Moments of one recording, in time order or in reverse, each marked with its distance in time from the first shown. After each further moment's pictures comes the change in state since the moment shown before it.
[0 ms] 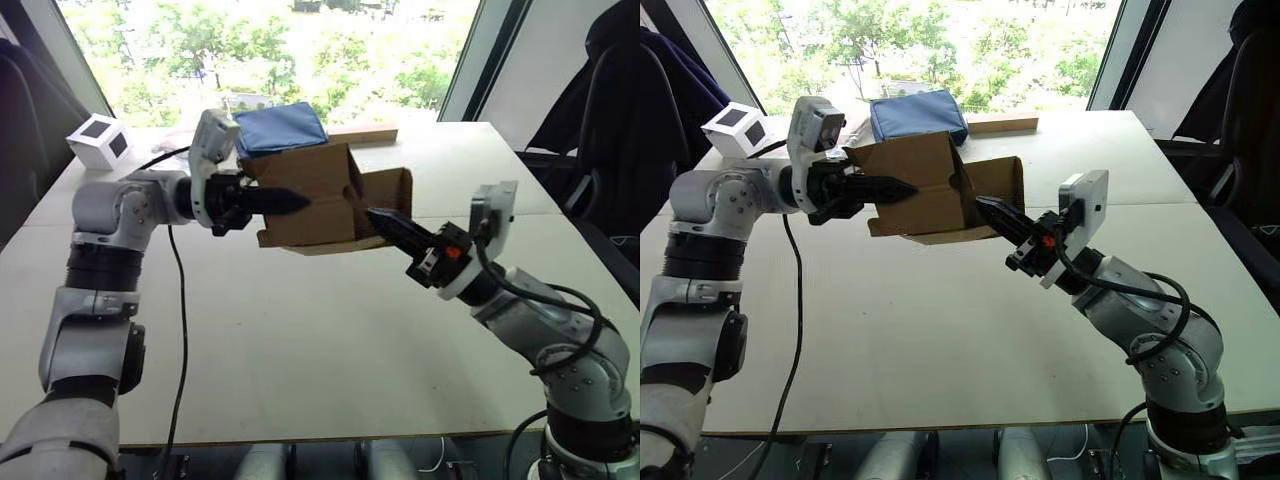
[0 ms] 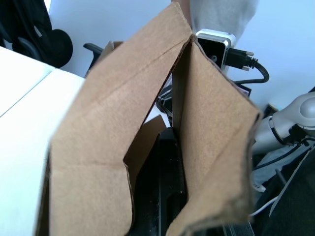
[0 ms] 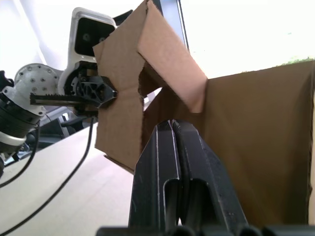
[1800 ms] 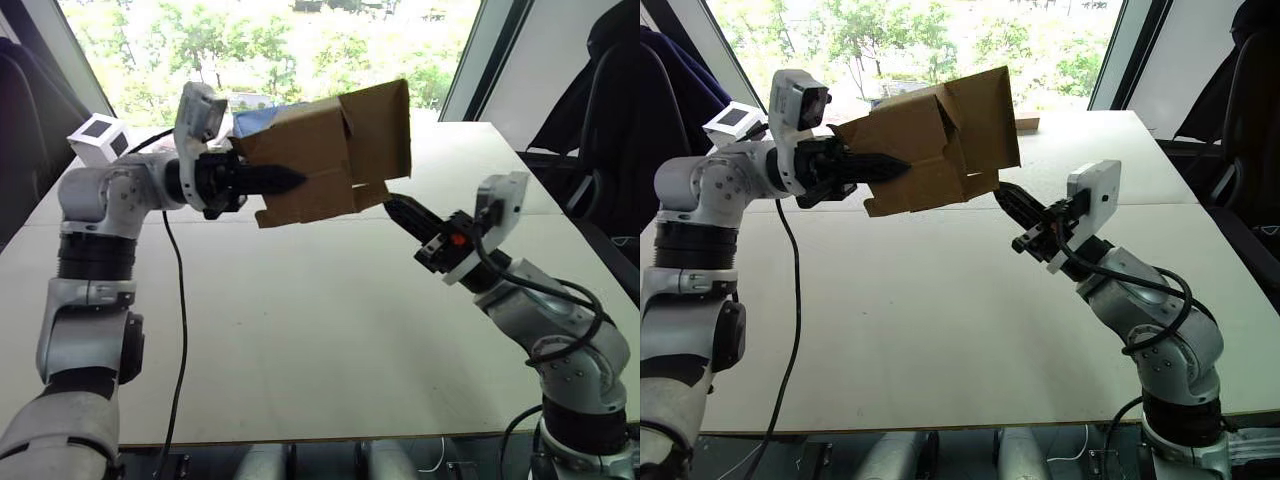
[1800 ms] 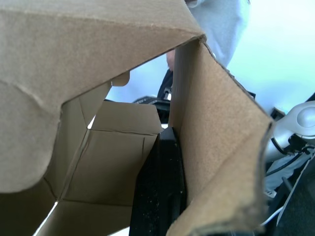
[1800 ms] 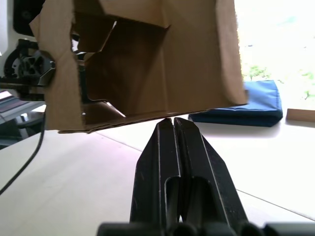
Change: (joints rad) left arm -0.047 0.004 0.037 0.031 -0.010 -0.017 -0.002; right arm 0.010 -0.030 -0.099 0.029 -0.141 -0.027 0.011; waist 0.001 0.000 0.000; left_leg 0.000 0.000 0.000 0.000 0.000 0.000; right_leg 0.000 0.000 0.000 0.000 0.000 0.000
